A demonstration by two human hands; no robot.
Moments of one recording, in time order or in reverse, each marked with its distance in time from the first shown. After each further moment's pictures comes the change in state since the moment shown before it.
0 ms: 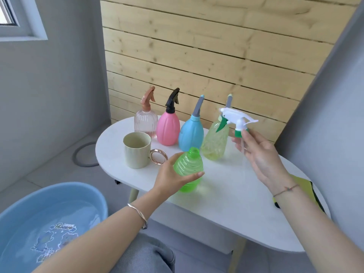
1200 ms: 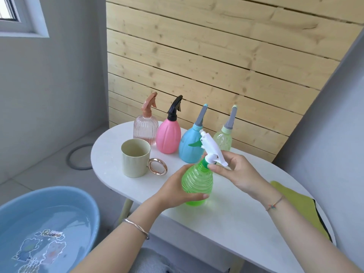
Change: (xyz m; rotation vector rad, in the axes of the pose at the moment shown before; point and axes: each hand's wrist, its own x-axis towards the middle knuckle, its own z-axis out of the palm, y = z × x) left_hand 0.018 -0.006 0.007 -0.035 -0.296 0.063; right_hand 0.010 0.016 0.023 -0.511 -0.480 -0.039
